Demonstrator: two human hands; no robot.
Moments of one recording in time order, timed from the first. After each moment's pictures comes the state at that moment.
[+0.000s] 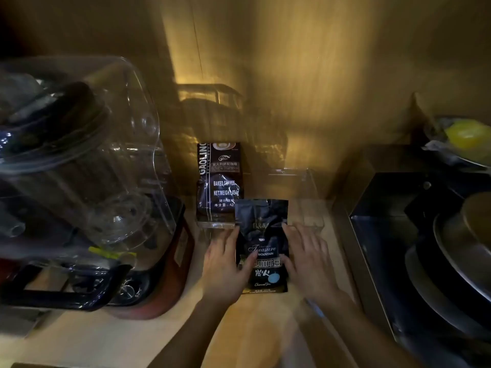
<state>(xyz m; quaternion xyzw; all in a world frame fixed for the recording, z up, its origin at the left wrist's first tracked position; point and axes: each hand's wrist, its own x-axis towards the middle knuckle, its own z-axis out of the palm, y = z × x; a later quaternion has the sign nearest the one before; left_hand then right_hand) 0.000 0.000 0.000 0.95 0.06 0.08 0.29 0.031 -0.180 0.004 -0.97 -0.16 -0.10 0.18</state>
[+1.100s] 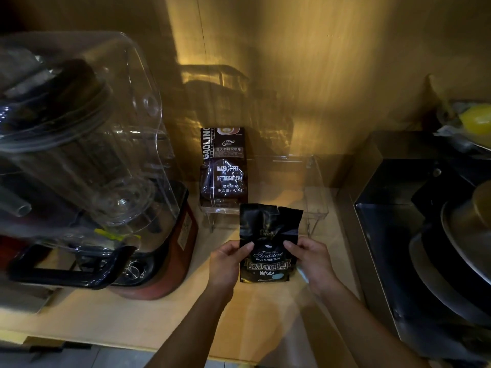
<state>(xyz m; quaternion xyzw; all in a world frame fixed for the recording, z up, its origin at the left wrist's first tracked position) -0.012 -0.005 -0.003 0.63 0.22 -0.01 0.74 0.024 -0.174 -0.008 -0.65 0.14 0.13 0.73</state>
